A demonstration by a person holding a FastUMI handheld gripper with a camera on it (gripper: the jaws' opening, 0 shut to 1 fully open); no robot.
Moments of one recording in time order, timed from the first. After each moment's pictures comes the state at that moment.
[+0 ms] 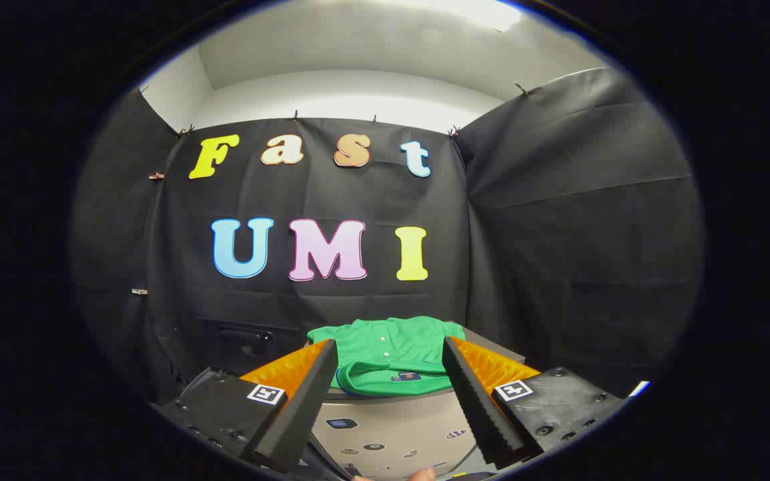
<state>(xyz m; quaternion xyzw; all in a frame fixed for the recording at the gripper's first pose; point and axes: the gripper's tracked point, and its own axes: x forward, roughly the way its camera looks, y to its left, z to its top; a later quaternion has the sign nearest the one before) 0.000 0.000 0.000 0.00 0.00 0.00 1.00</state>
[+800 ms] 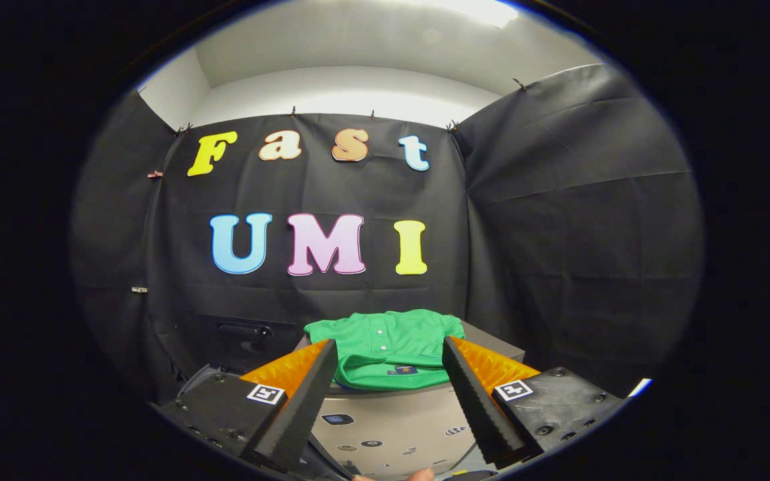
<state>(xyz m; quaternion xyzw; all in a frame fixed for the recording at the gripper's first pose) 0.000 -0.006 -0.011 0.00 0.01 0.00 1.00</state>
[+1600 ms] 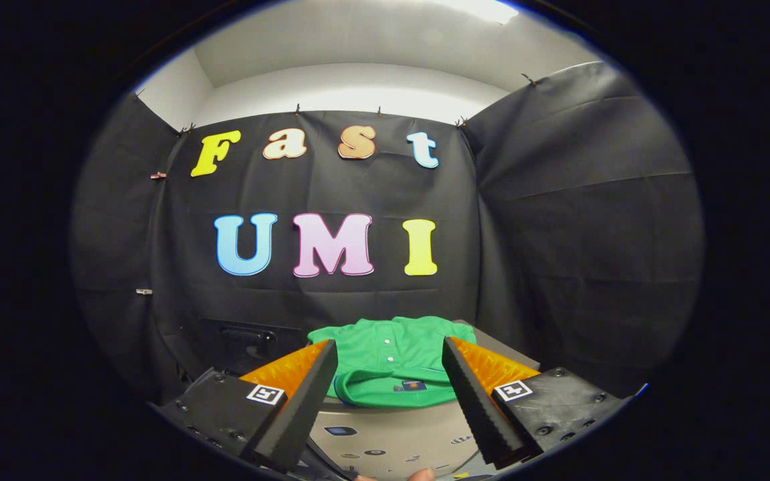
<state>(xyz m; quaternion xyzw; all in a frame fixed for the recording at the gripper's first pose) 0.050 0.005 0.008 0.01 0.03 0.04 1.00</state>
